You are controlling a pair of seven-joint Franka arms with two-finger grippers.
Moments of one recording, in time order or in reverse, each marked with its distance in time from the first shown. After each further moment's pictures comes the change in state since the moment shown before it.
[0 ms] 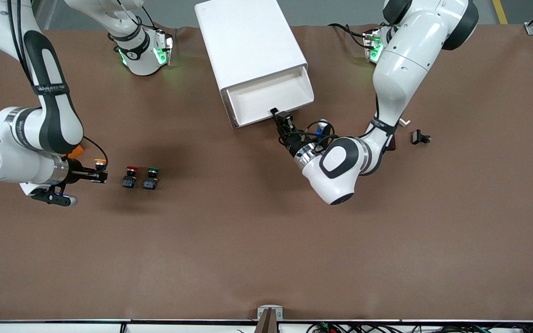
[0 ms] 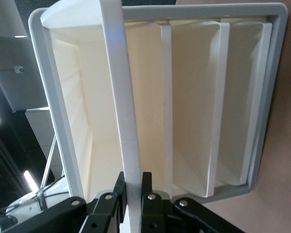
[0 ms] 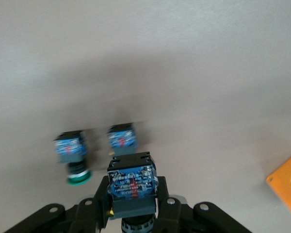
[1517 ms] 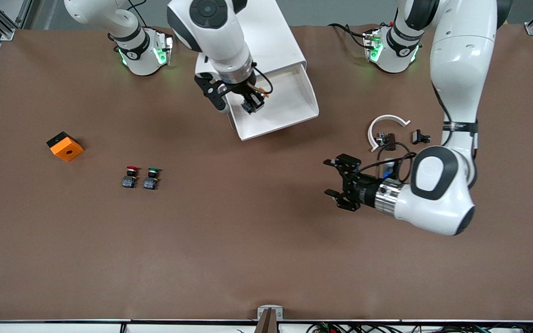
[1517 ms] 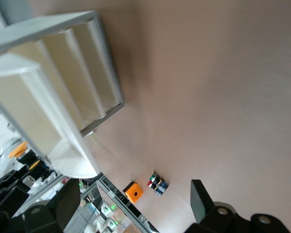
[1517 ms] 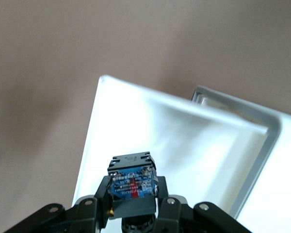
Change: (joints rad) left arm 0.081 -0.088 0.326 0.208 0.051 0.118 0.405; right arm 0.876 -0.126 0.015 0.145 0.063 0.019 1.576
